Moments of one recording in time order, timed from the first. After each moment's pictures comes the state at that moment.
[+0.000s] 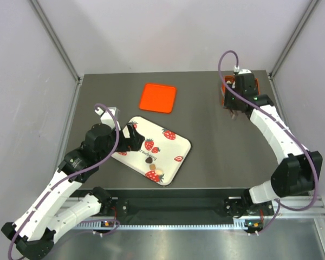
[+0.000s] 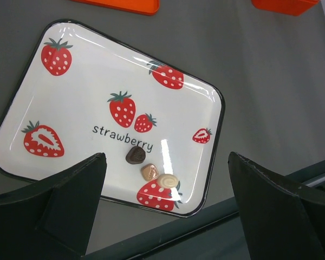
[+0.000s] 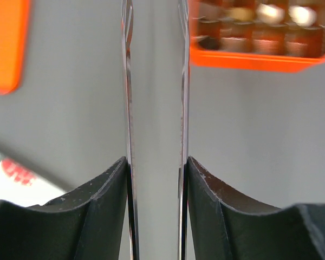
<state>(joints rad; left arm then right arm) -0.62 0.73 0.93 -0.67 -0.13 -0.52 0.21 1.47 1.33 -0.59 0.17 0.22</state>
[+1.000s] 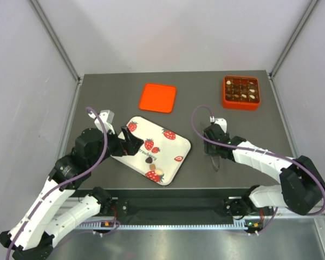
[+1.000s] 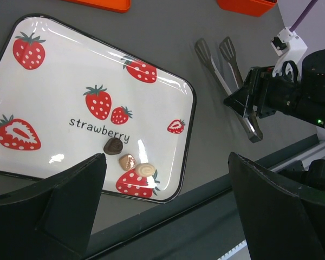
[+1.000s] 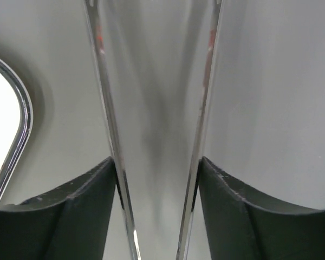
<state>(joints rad) -0.62 0.65 0.96 -0.72 -0.04 -0.57 0.63 1.28 0.68 -0.42 0.37 0.50</state>
